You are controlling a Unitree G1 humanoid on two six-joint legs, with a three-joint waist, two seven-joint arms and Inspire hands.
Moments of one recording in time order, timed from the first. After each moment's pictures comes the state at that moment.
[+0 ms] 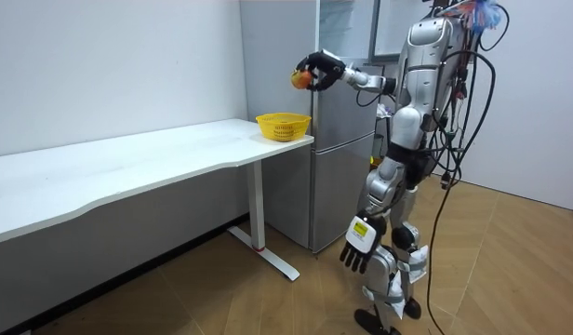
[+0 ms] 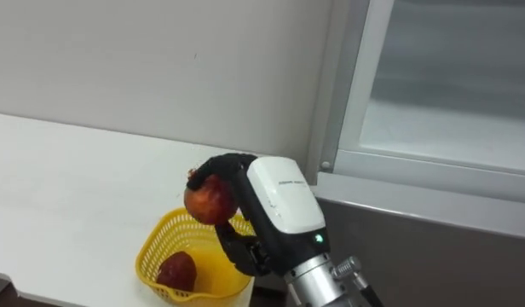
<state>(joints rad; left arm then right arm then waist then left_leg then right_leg) 0.11 0.28 -0.14 1.24 0.15 0.02 -0.03 -0.32 -0.39 0.45 -0.03 -0.61 -0.13 -0.28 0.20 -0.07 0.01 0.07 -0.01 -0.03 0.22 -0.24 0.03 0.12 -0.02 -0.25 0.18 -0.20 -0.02</state>
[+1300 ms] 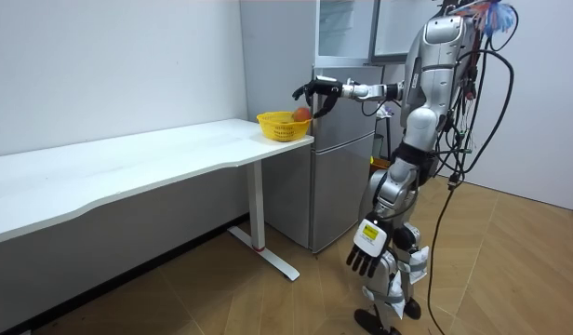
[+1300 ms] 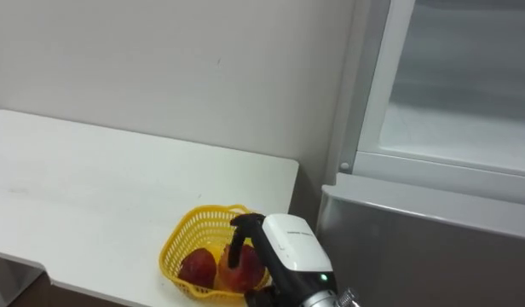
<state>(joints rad) 0.12 0.27 -0.14 1.21 0.17 0.04 -0.02 -0.27 -0.38 0.46 0.15 -0.59 -0.09 -0.21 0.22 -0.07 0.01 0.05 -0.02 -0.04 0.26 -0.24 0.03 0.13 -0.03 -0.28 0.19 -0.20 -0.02</state>
